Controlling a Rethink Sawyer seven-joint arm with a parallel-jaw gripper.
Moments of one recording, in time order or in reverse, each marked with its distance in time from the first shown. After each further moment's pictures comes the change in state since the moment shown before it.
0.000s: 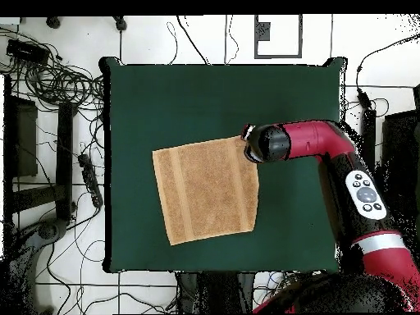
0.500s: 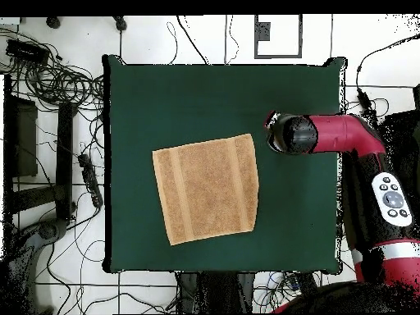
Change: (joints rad) arm -0.041 -0.022 0.003 -0.067 -0.006 -0.001 -0.010
